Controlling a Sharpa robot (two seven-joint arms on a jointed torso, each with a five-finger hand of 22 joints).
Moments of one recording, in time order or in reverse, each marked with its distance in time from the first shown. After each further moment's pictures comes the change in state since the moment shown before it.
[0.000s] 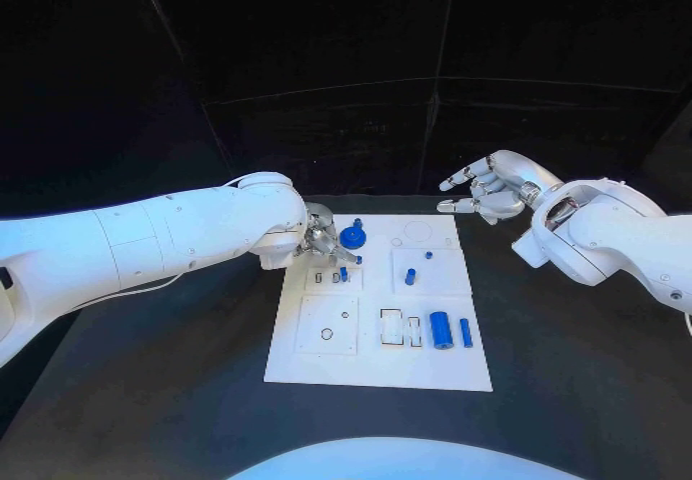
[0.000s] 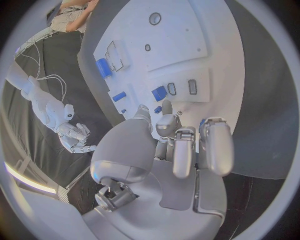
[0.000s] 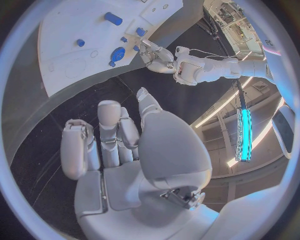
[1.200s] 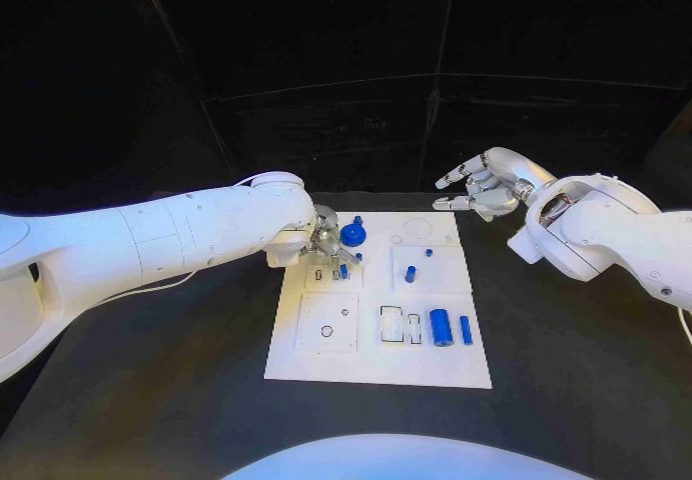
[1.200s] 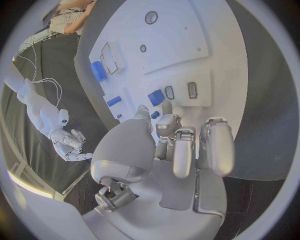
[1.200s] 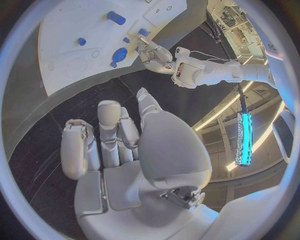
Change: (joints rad) left arm -0.012 0.062 -0.008 -0.073 -0.008 0.045 -0.012; left_hand -0.003 0.003 -0.011 -0.006 0.000 -0.014 0.000 0.000 0.012 0.000 0.000 0.000 -0.006 0.000 0.000 0.000 0.000 -0.015 0.000 0.000 0.004 0.007; right arm 0.000 0.019 0.000 -0.011 -0.039 0.000 -0.020; right_hand 0.004 0.004 -0.007 0.008 0.004 0.000 0.000 0.000 0.000 0.000 0.000 0.000 0.002 0.000 0.000 0.000 0.000 0.000 0.000 0.000 0.000 0.000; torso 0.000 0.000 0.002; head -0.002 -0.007
